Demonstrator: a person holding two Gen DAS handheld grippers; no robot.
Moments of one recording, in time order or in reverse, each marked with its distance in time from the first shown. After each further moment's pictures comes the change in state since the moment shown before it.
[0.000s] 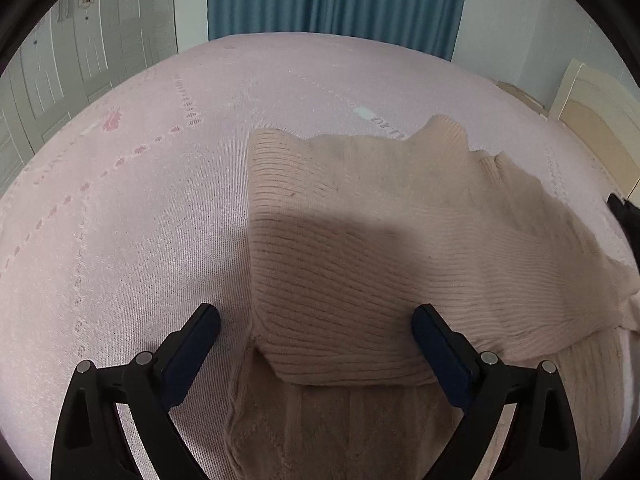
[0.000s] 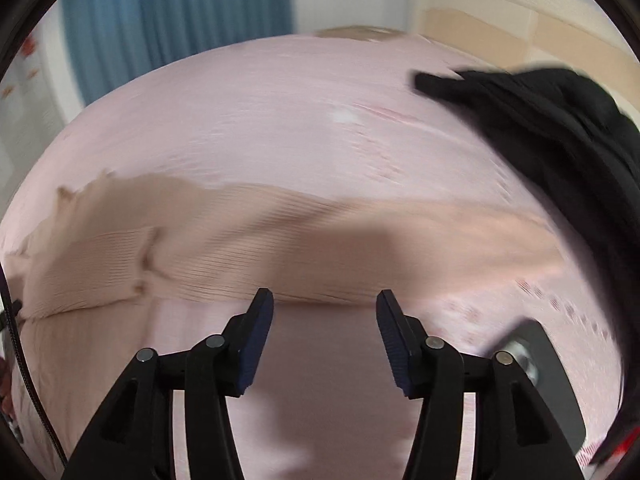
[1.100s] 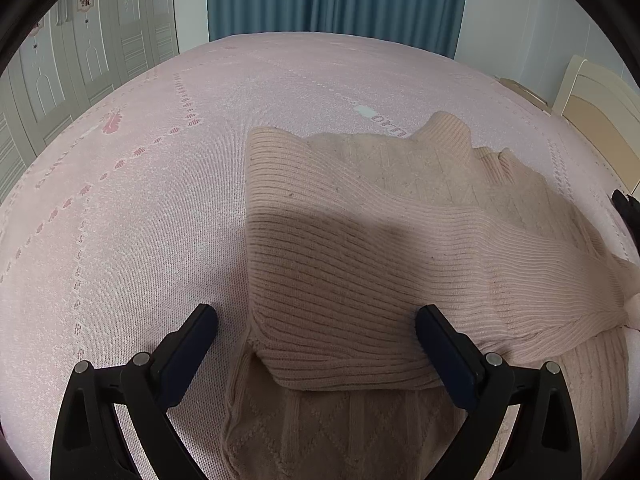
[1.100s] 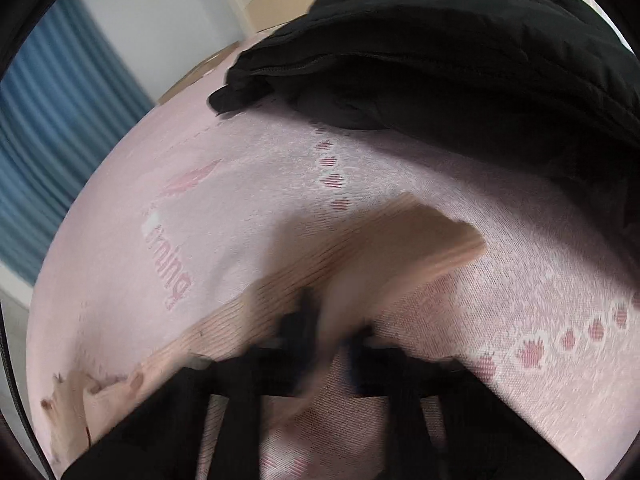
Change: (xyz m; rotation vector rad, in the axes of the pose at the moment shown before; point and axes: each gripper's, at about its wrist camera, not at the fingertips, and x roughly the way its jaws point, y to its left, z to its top) left arm 0.004 0.001 -0.001 0.001 0.001 0.008; right arm 0.060 -0.167 0.040 0.561 -0.038 -0.052
